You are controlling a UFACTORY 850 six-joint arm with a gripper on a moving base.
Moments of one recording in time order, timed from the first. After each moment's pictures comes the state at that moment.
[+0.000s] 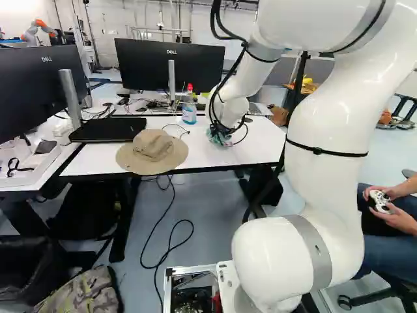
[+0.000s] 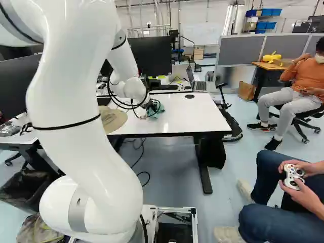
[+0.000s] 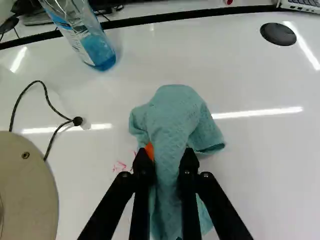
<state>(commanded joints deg) 1.7 -16.2 -48.4 5.3 9.5 0.0</state>
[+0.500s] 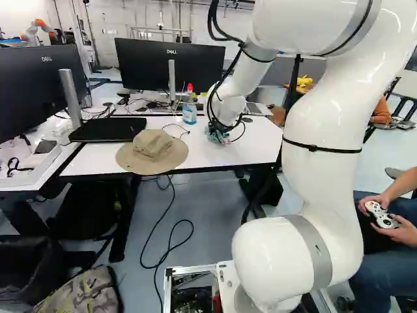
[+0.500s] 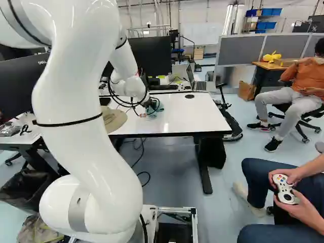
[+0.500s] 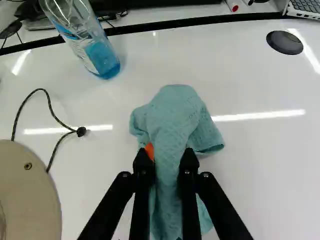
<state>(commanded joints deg) 2.1 -16.1 -49.8 5.3 9.5 0.0</state>
